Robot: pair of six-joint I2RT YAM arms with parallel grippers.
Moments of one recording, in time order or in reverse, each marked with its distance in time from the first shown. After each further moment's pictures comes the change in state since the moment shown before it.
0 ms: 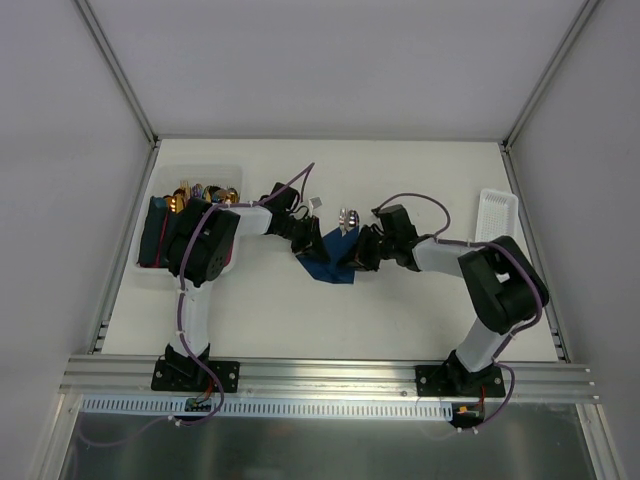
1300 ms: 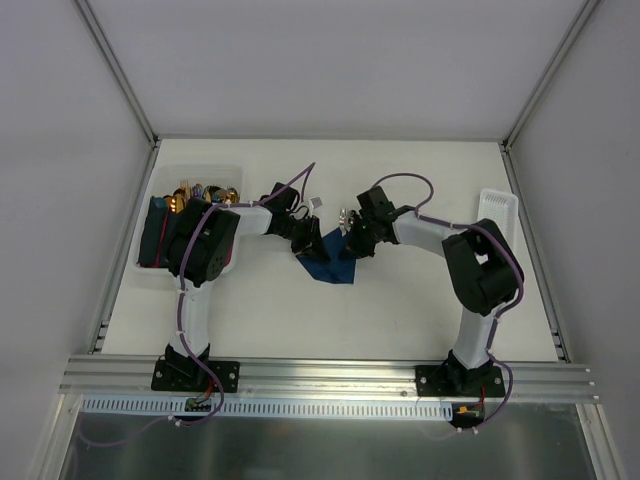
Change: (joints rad) left arm 0.000 0.000 0.000 -0.003 0.000 0.025; right arm 0.045 0.136 0.352 -0.436 0.266 -0.141
